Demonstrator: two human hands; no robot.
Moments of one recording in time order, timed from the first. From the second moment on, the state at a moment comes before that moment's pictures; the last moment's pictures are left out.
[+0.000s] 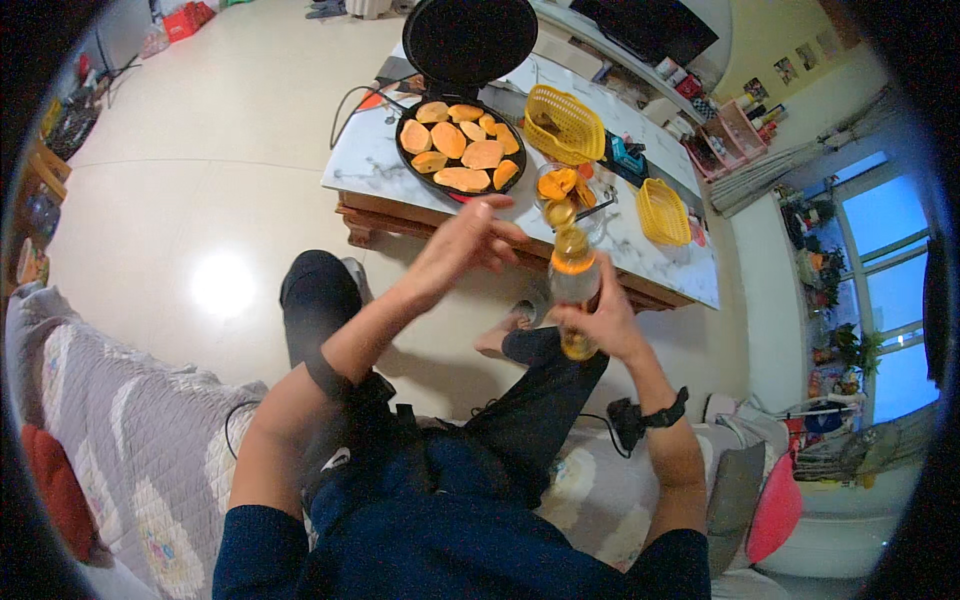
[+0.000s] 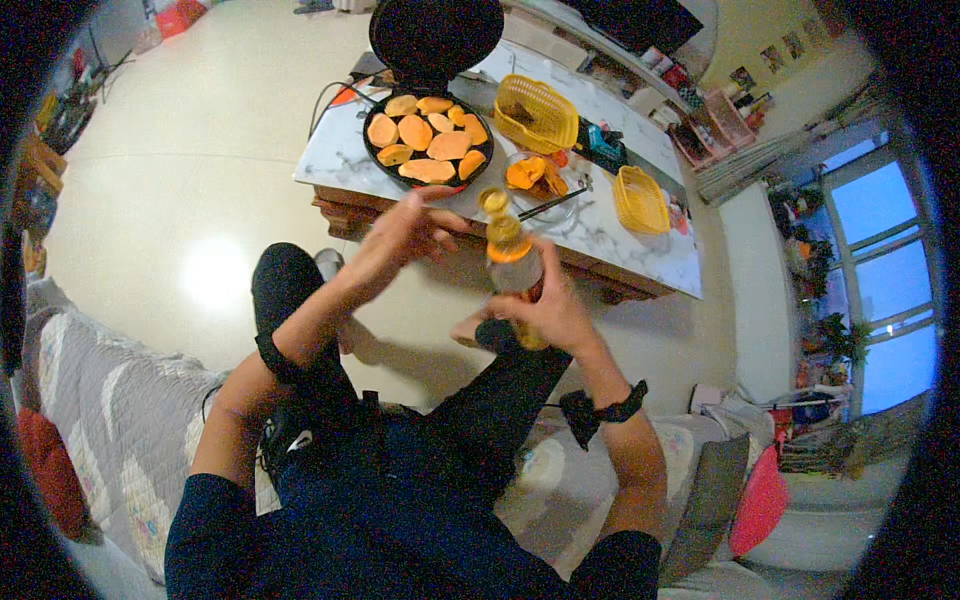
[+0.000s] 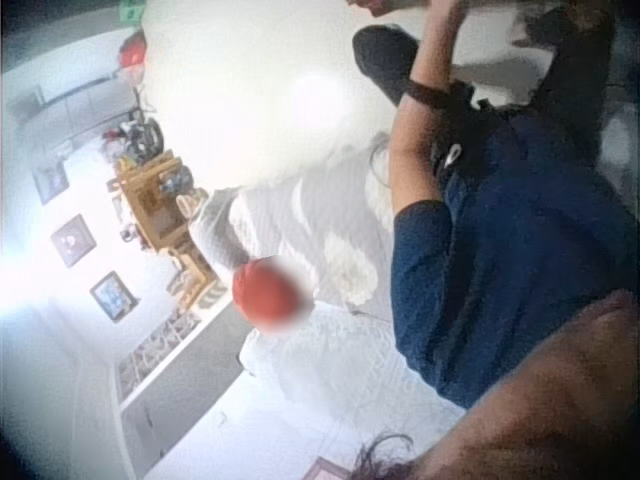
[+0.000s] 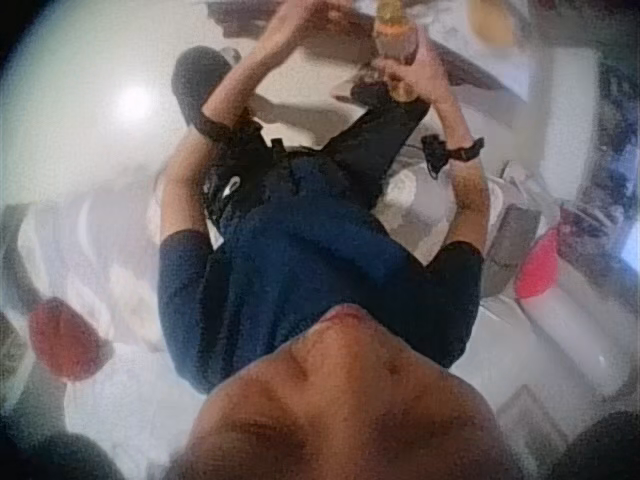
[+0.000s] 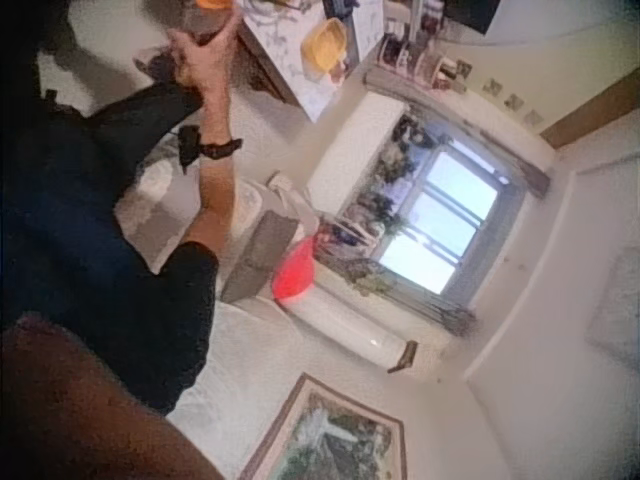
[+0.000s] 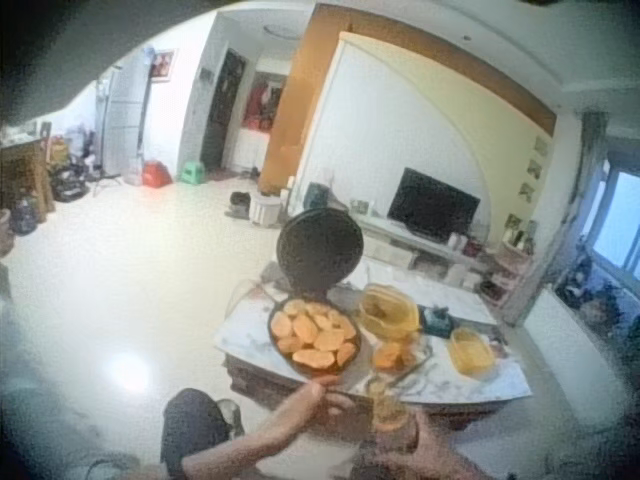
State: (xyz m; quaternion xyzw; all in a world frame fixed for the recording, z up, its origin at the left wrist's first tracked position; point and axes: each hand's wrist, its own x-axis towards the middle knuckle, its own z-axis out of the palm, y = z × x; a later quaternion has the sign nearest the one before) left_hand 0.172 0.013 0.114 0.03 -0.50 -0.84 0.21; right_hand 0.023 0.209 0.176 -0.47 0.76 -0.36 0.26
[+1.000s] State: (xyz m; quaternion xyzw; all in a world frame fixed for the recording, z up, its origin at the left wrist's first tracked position) left_hand 0.198 -0.203 0.042 0.28 -0.37 -0.71 0.53; right_hand -0.178 0.035 0.152 -0.54 0.84 -0.04 -0.07
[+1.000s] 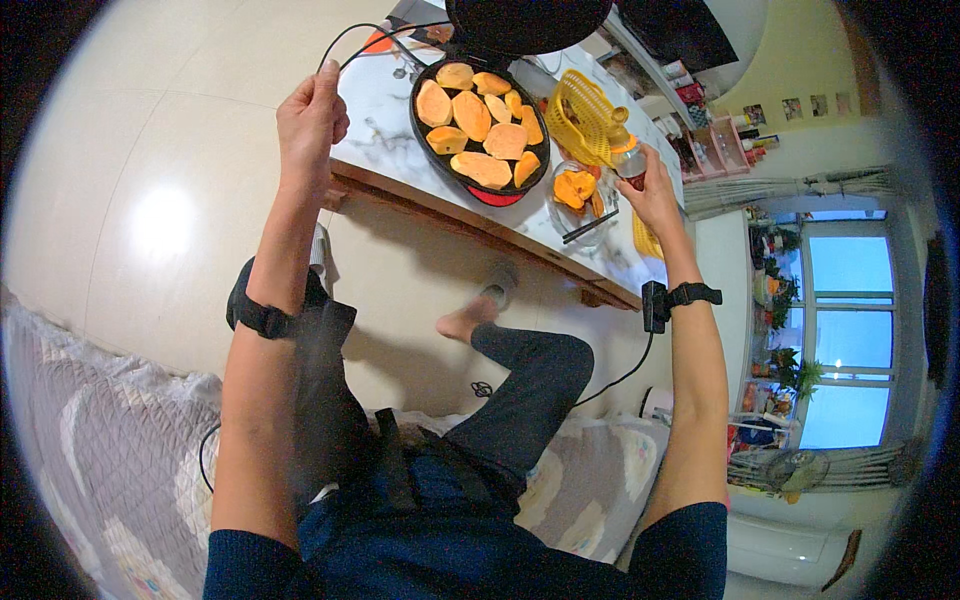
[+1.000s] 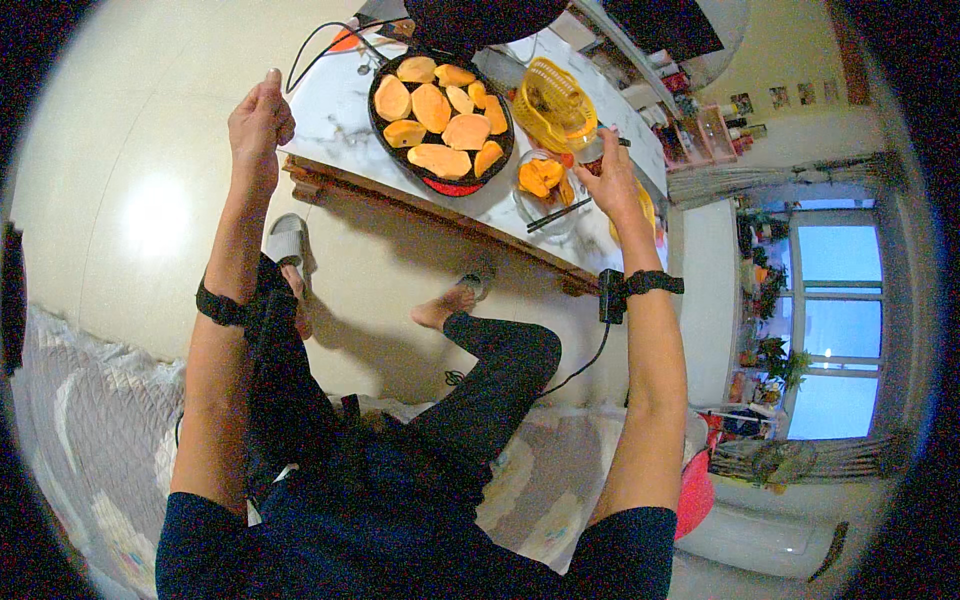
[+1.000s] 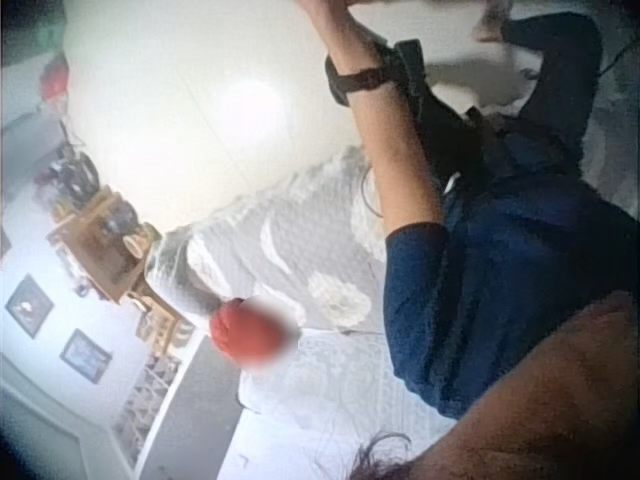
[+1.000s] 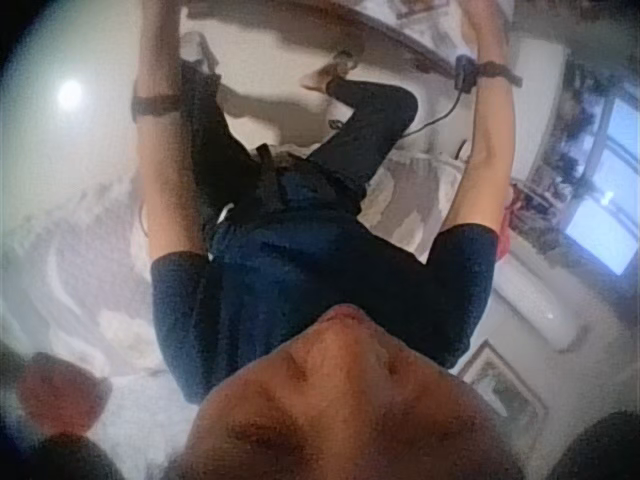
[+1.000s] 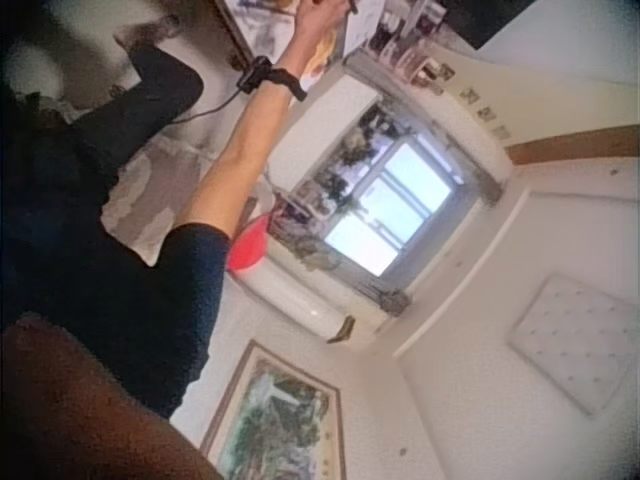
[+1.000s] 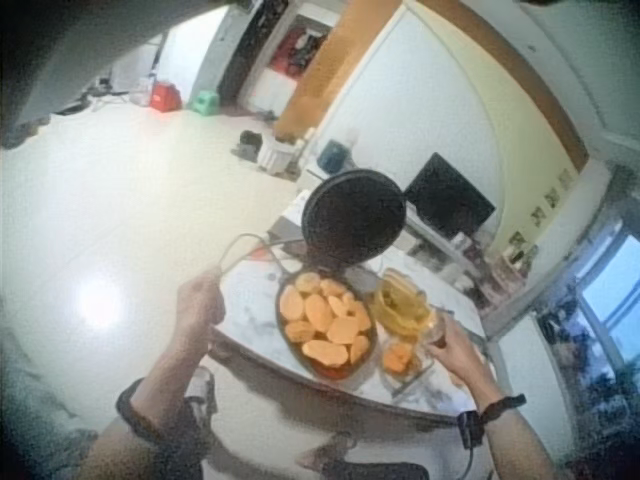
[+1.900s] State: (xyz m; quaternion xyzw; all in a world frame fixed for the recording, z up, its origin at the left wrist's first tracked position) left_hand 0.187 -0.222 0.012 0.32 -0.62 -0.37 0.61; right_hand -0.181 0.022 0.150 -0.57 0.82 0.01 -0.11
